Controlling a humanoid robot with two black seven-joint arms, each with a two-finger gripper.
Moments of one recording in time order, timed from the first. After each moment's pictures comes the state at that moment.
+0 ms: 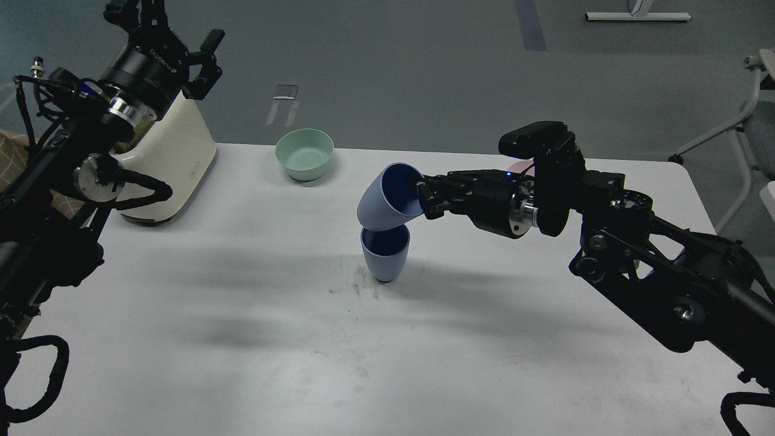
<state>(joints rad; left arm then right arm) -0.69 0.44 -1.17 -0.91 0.52 -0.38 -0.26 0.74 -0.27 0.74 1.42 -1.91 0.49 -0.01</state>
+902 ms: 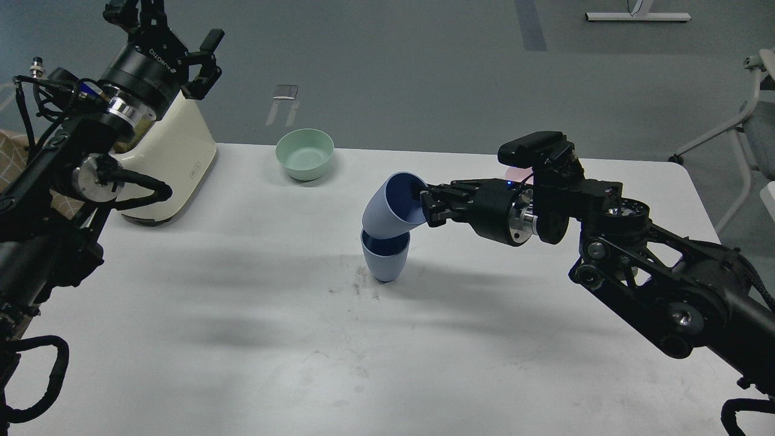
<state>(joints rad) -0.69 0.44 -1.17 -0.91 0.52 -0.38 -0.26 0.72 -0.27 0.72 1.42 -1.91 0.49 -0.03</state>
